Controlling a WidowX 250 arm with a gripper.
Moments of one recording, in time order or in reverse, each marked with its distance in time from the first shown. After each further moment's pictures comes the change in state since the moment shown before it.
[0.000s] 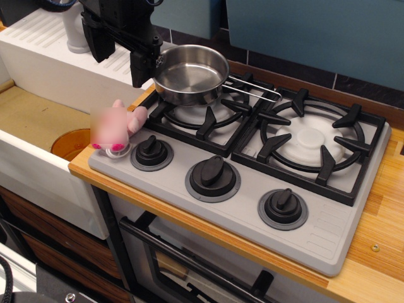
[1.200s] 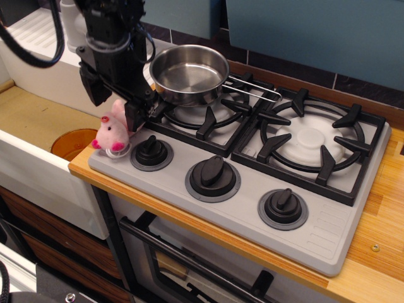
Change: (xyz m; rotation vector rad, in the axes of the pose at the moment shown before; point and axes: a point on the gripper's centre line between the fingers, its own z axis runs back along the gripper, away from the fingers) arm -0.025 -0.009 -0.047 0.000 -0.033 -0.002
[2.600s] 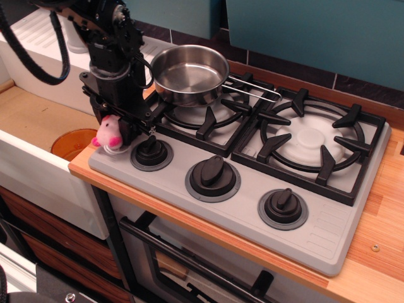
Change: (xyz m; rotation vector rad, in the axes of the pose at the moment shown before) arm -0.004 -0.002 -0.036 -0.018 0.021 0.016
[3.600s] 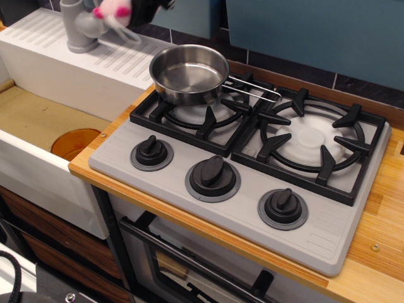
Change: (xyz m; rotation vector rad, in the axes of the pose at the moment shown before) arm 0.070 0.023 0.122 0.107 0.196 -0.096
